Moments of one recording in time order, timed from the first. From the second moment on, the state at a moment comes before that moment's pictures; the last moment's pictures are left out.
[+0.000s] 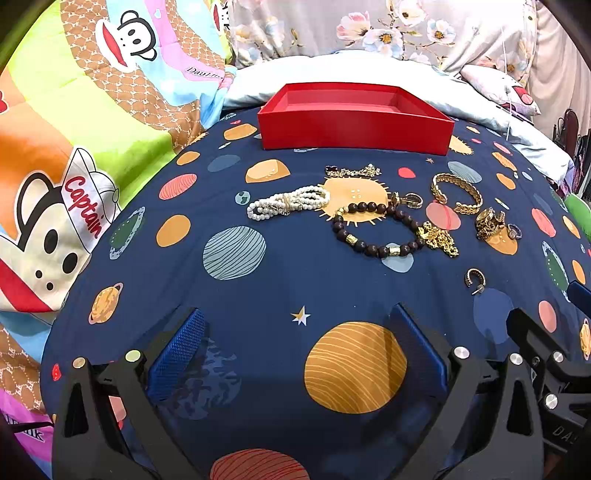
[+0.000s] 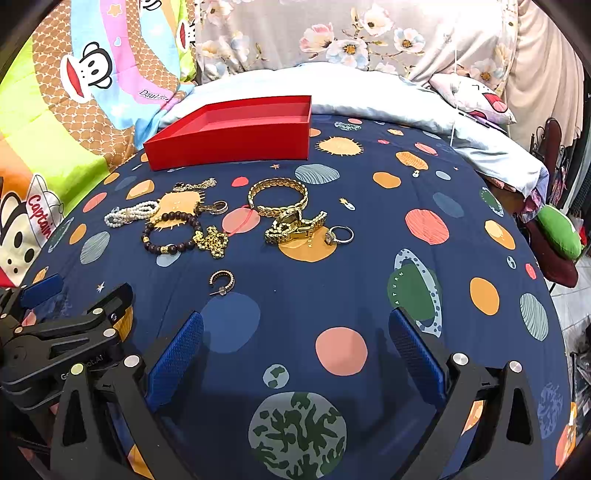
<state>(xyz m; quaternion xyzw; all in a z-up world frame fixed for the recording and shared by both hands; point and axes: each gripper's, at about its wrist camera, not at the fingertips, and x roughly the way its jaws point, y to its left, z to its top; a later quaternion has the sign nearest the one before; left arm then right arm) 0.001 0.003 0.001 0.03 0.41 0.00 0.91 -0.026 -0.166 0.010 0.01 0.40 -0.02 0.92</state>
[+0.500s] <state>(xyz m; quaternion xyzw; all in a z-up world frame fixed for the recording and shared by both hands) 0.000 0.003 0.002 0.03 0.41 0.00 0.91 -0.026 -0.165 0.010 0.01 0.40 -0.02 0.92</state>
